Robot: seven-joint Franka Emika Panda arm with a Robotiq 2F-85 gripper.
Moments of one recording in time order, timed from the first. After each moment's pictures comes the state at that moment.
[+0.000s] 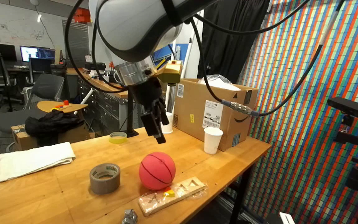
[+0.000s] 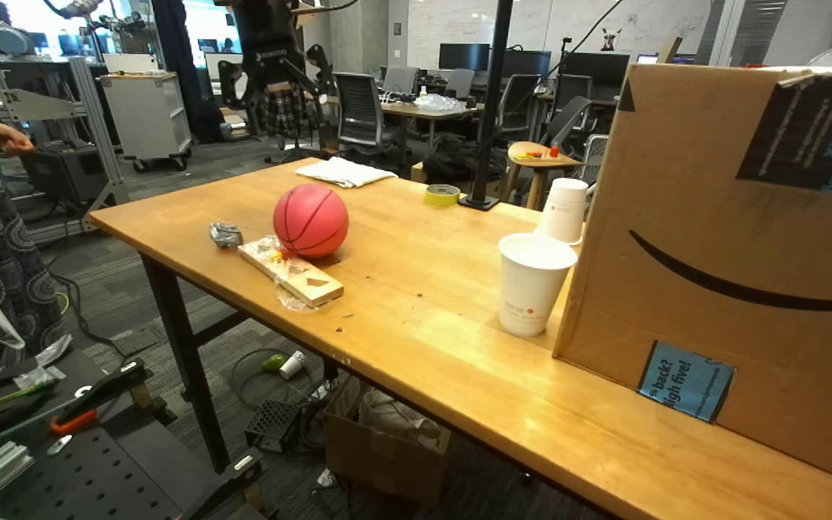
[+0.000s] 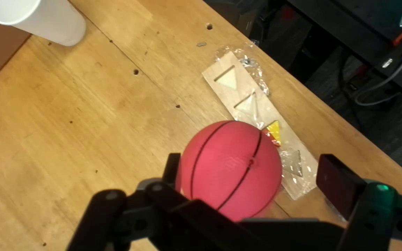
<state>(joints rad) 0.18 -0.02 0.19 -2.05 -0.35 1.72 -0.28</state>
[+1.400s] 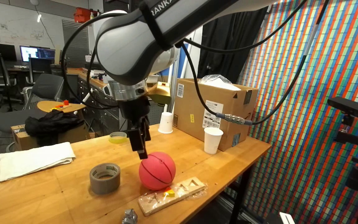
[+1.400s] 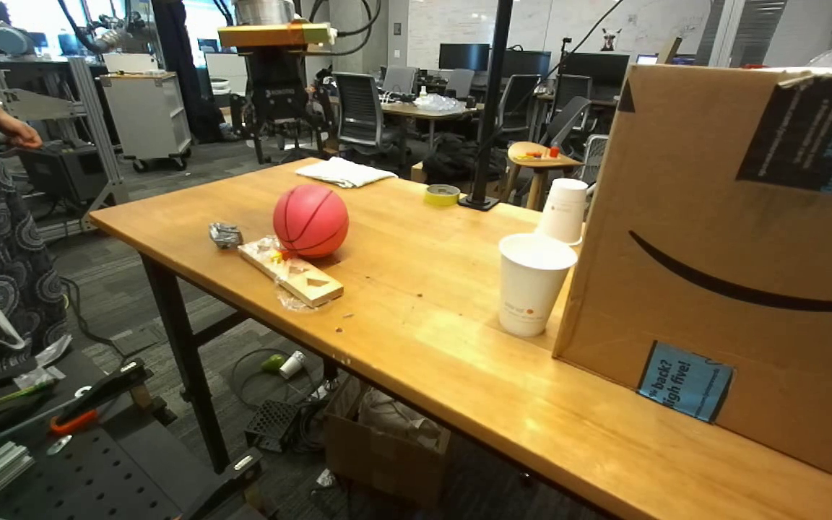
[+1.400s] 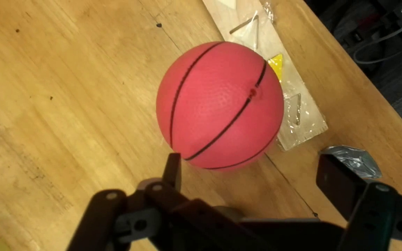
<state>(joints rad) 0.17 0.07 0.17 -2.08 -0.26 1.97 -0.43</state>
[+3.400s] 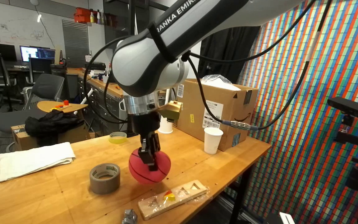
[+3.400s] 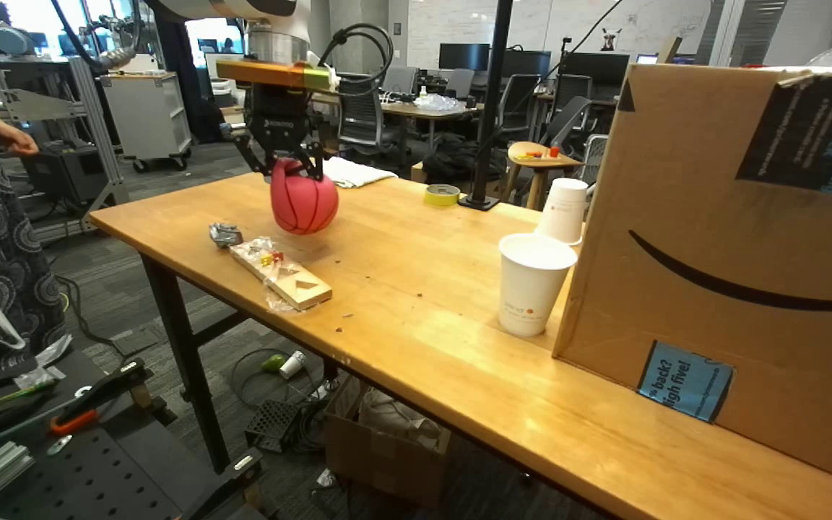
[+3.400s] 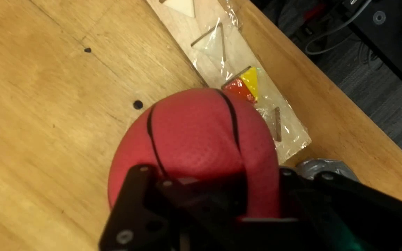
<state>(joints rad) 0.13 0.07 0.16 -2.17 -0.09 2.02 -0.44</state>
